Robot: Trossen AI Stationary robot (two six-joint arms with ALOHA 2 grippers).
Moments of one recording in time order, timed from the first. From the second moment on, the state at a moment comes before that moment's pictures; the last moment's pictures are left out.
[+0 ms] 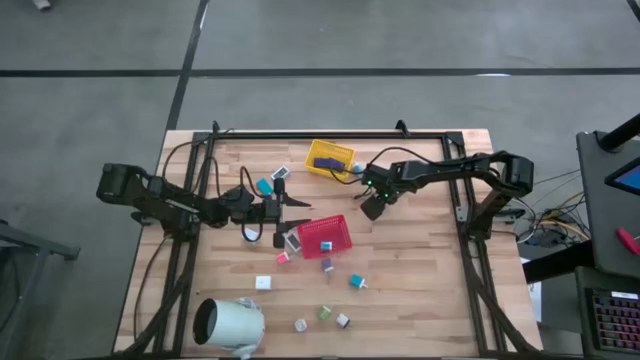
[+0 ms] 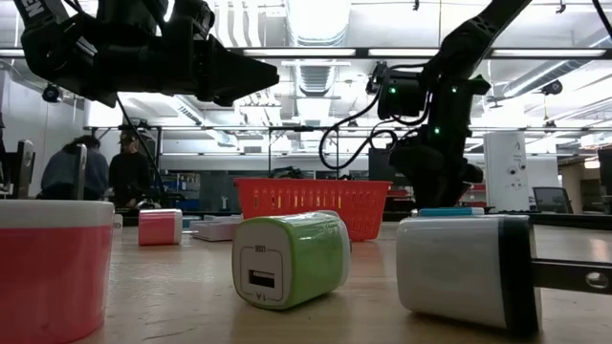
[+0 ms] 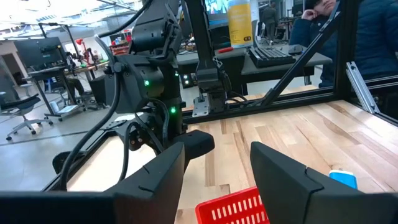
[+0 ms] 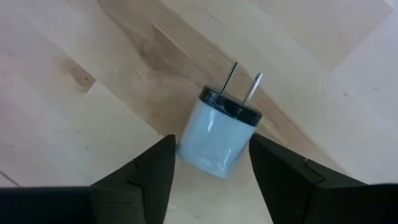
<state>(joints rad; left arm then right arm) -0.01 1.45 0.39 1.03 -0.02 0.18 -0.31 1.65 0.88 -0.57 0.05 0.56</state>
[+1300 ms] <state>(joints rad) -0.01 1.45 0.39 1.02 -0.02 0.18 -0.24 1.65 0.84 -0.43 0.14 0.37</state>
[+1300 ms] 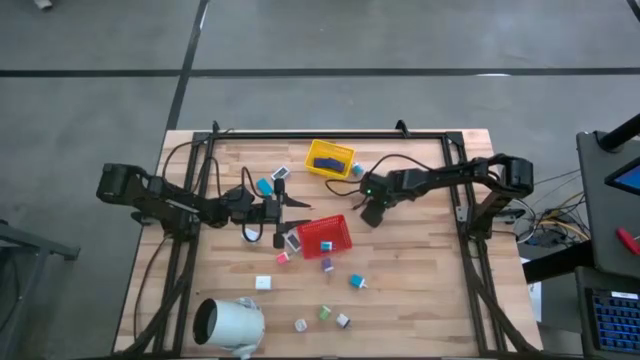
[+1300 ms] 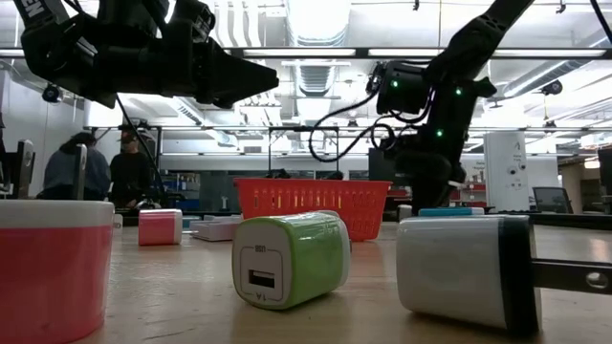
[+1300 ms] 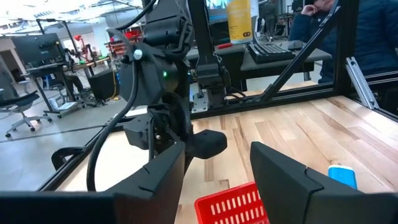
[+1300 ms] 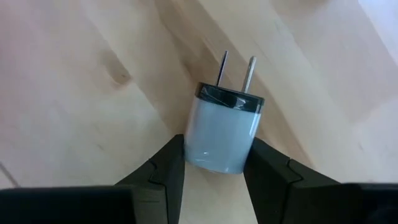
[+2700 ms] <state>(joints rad) -0.01 1.45 0.39 1.00 -0.02 0.18 -0.12 1.65 0.47 0.77 0.26 0.08</state>
